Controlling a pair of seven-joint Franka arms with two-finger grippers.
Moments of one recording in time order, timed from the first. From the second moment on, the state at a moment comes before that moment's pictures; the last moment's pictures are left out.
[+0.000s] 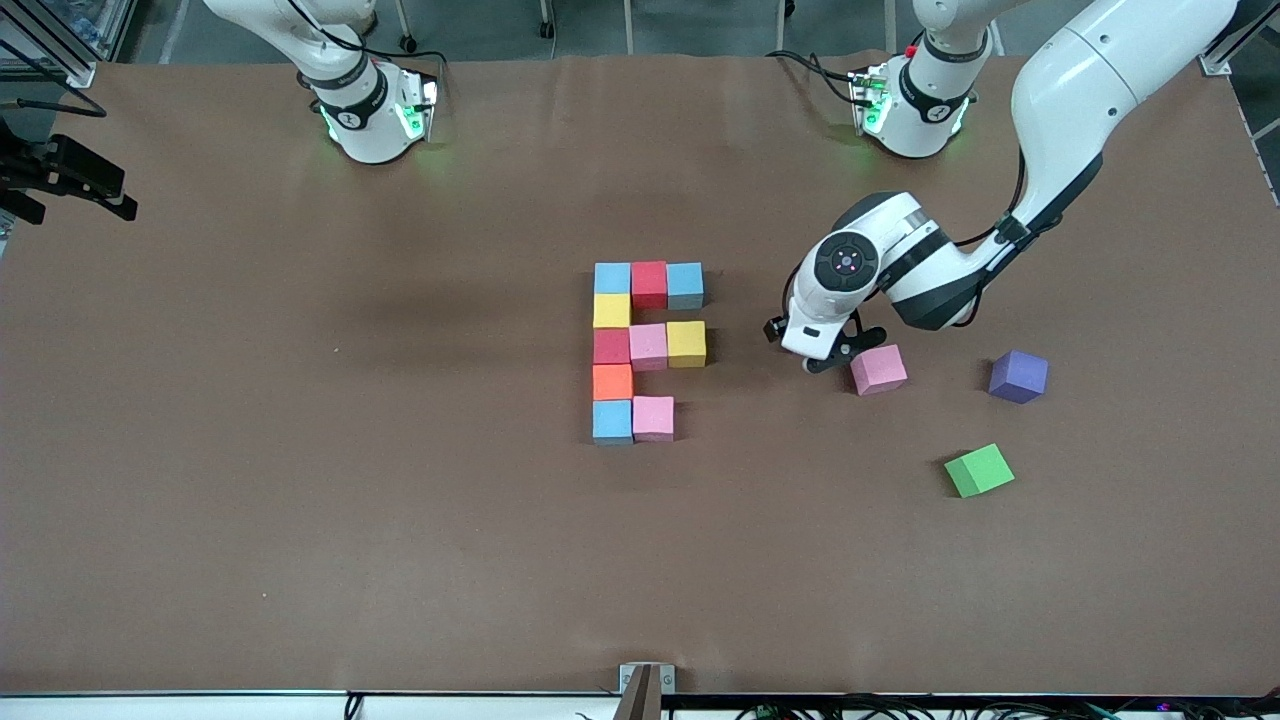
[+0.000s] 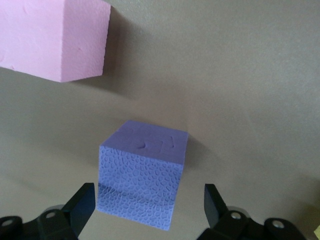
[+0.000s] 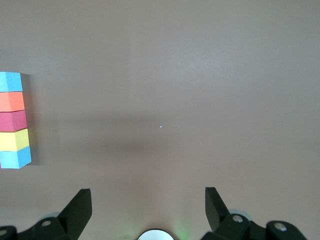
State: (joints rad) left arm 0.44 0.66 -1.01 -2.12 0.63 2.15 -1.38; right arm -0.01 -0.07 -0.03 -1.53 0.02 1.41 -0.06
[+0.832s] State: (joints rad) left arm 0.44 0.69 -0.99 -2.12 0.71 2.15 -1.38; right arm -0.01 -0.07 -0.04 -1.54 0.02 1.40 -0.07
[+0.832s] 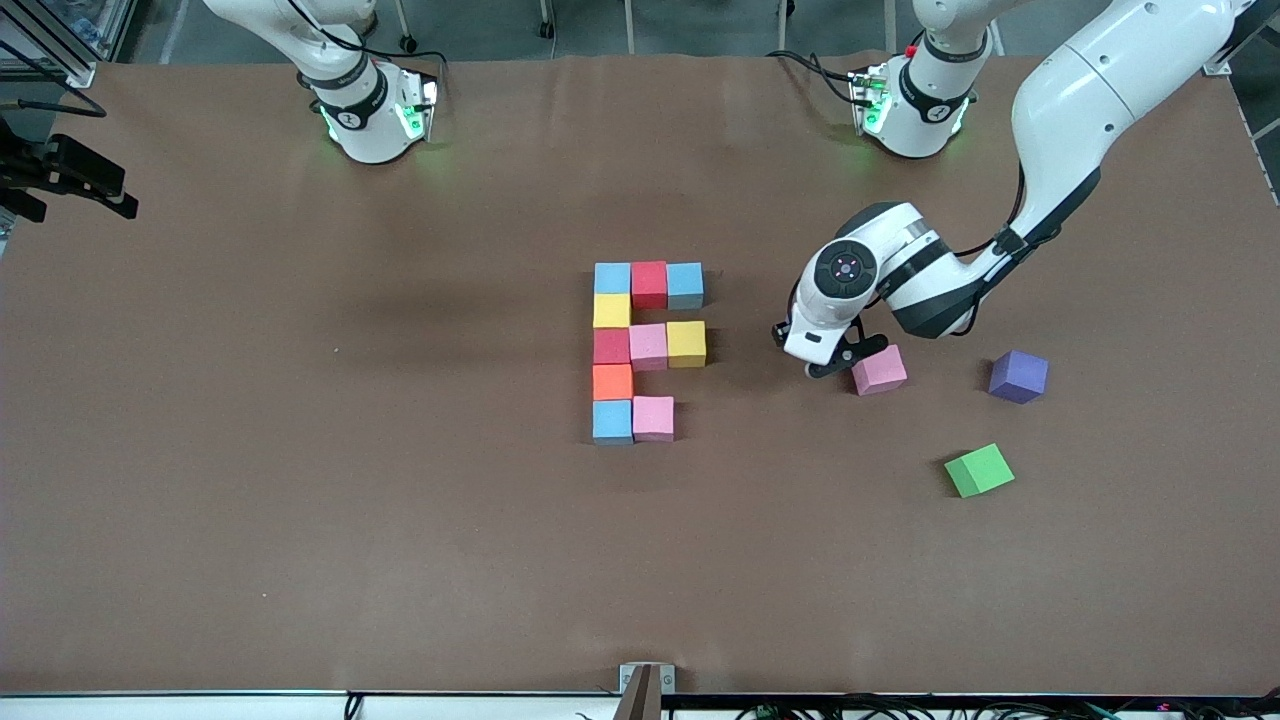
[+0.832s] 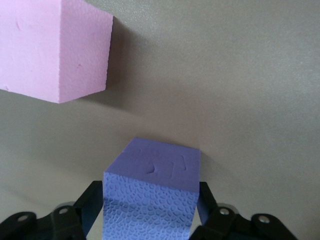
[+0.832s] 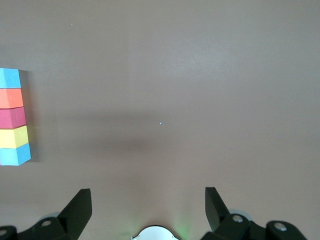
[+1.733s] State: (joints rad) left arm 0.01 0.76 -0.64 -1.60 0.45 2.16 -1.62; right arm 0.00 -0.08 -0.04 -1.54 0.02 1.40 -0.07
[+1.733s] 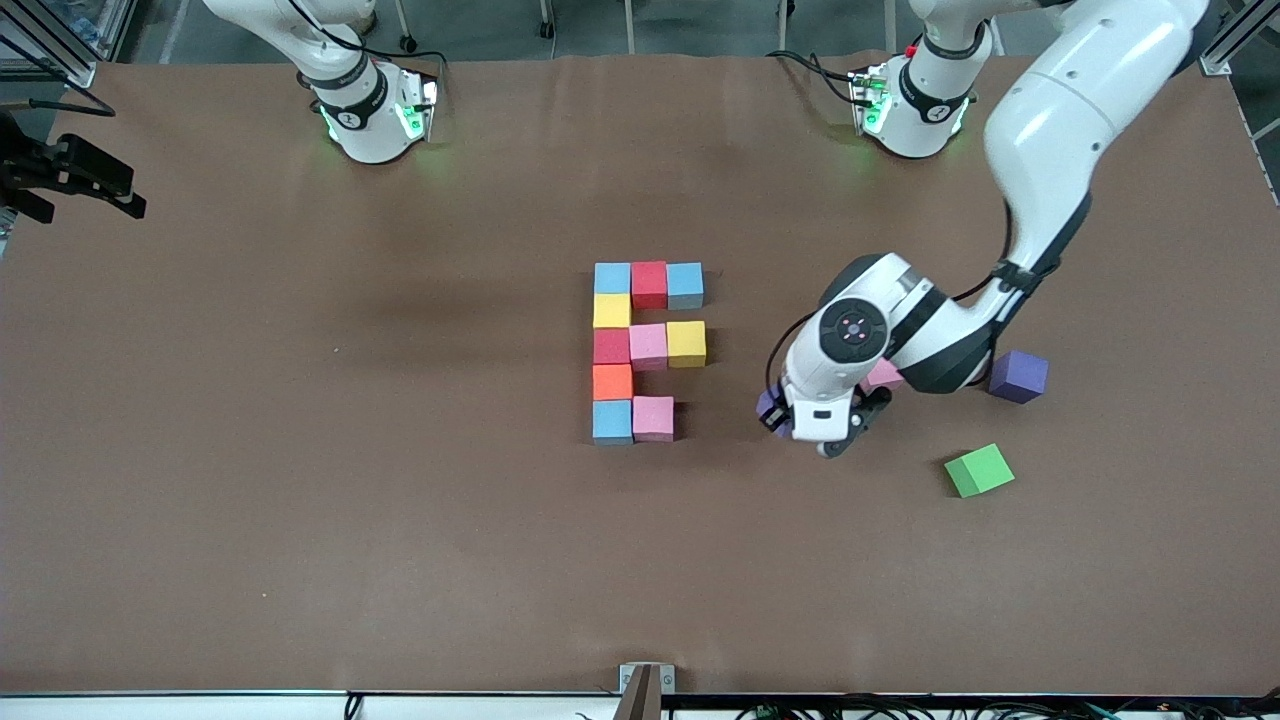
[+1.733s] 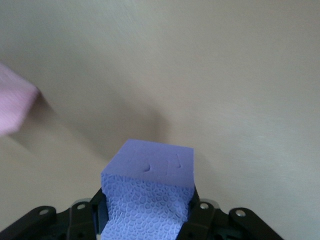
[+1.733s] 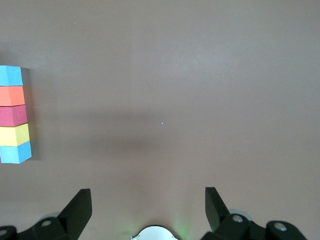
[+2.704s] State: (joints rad) left arm -0.33 0.88 -0.31 -1.37 0.08 2.20 -2.15; right arm 0.00 -0.08 -0.04 -1.52 0.02 1.40 -0.07
